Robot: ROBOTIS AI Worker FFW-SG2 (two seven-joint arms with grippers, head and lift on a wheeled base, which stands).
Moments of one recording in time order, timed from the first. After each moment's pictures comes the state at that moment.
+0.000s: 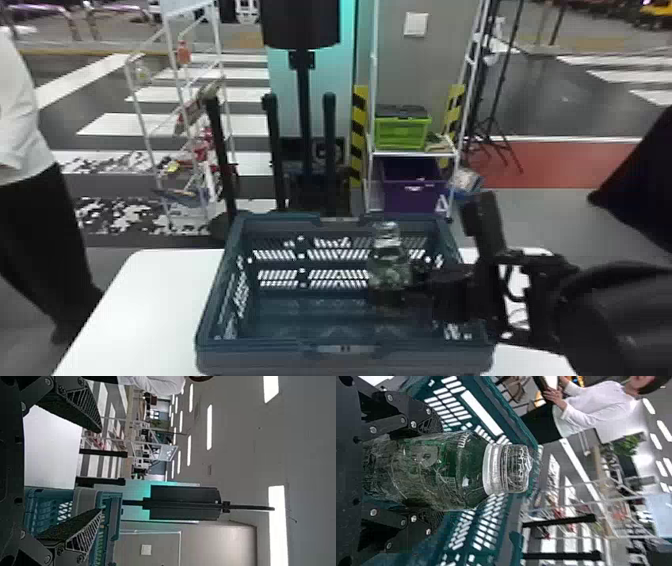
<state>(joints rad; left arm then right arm) 1.04 0.19 -0.16 -1.84 -0.12 -1.00 0.50 -0.23 -0.21 0.16 -1.97 -0.23 1.19 0.60</state>
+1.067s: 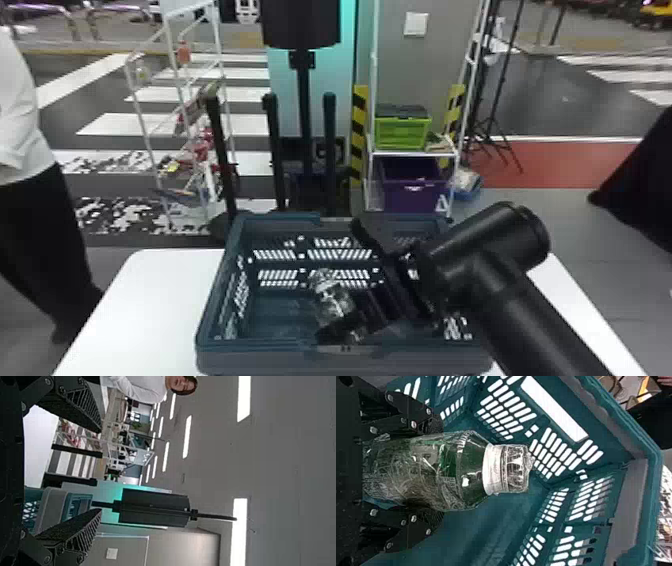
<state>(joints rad) 1.06 0.15 -0.15 -1.74 -0.12 -1.28 0.50 -0.59 -0.08 0.50 -1.45 -0.08 1.36 0.66</state>
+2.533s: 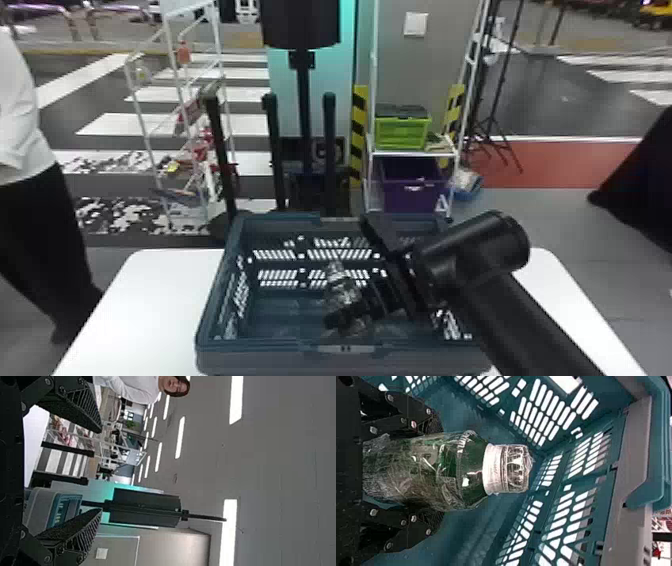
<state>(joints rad) 1.07 0.15 -0.14 -1.73 -0.12 -1.34 0.50 -0.68 0.00 0.42 -1.06 -0.03 1.12 0.63</state>
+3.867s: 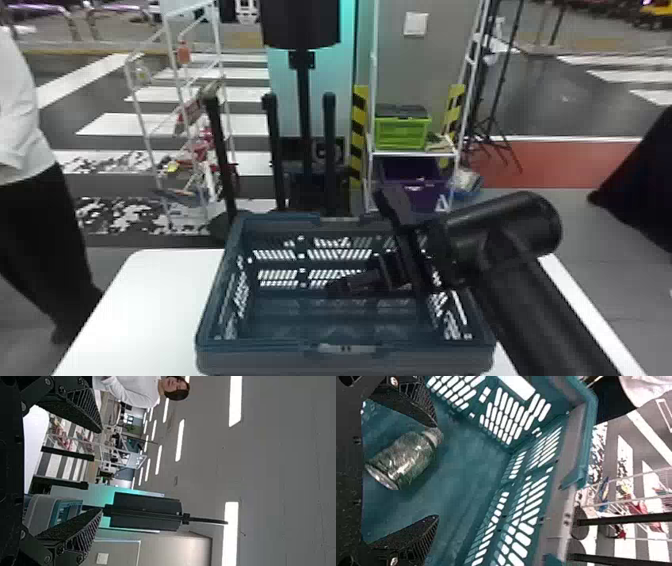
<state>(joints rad) 1.06 0.15 -0.13 -1.73 -0.11 -1.32 0.50 -0.63 0.00 0.31 -1.31 -0.05 1.24 0.57</state>
